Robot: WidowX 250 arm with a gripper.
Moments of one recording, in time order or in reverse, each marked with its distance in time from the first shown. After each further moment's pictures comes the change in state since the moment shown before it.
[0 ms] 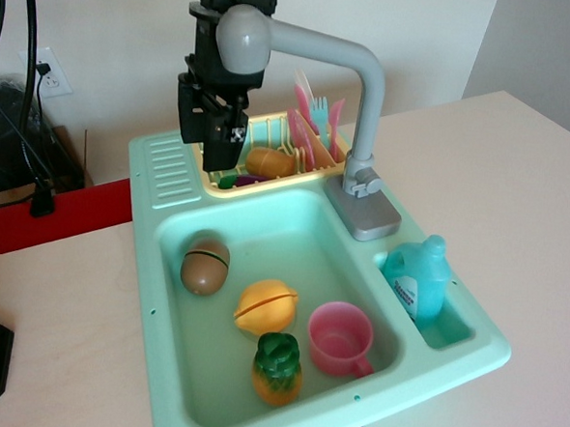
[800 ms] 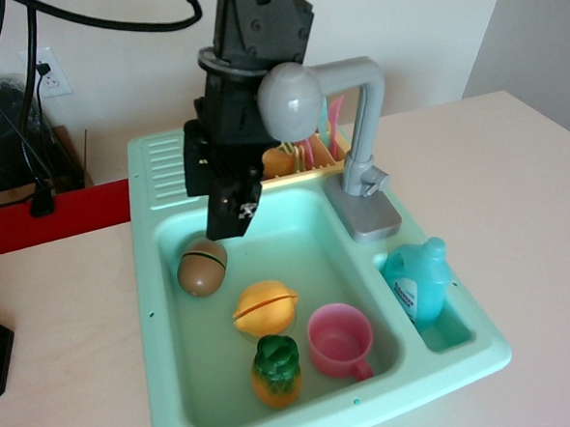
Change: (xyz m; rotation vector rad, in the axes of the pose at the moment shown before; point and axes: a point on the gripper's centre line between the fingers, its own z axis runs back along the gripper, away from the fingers) arm -0.028 -0.062 -0.018 0.049 0.024 -0.063
